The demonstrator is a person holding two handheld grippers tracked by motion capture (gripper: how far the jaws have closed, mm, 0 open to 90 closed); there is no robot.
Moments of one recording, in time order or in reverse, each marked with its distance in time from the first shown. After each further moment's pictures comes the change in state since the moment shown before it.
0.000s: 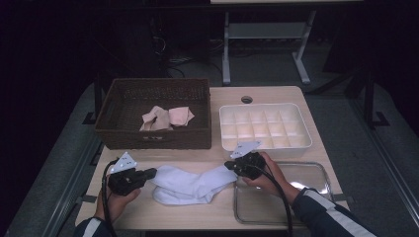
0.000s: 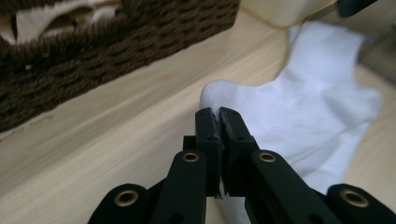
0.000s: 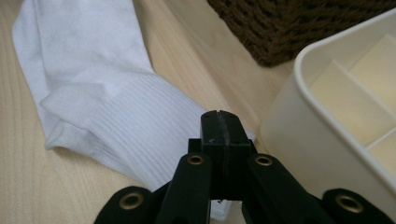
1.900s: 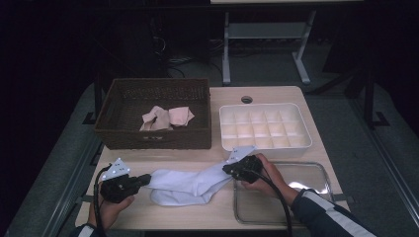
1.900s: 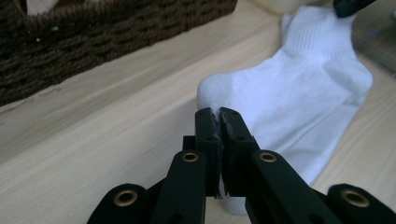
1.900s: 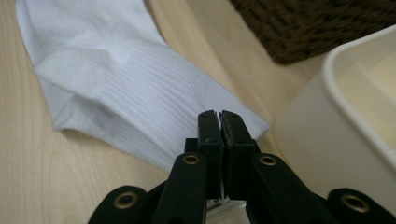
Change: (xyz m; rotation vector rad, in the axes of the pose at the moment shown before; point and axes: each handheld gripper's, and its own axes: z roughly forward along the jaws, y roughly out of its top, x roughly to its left) left arm -0.004 -0.011 -0.017 0.016 -0.003 -0.028; right arm 0.009 0.002 0.002 0.033 0.004 -0.067
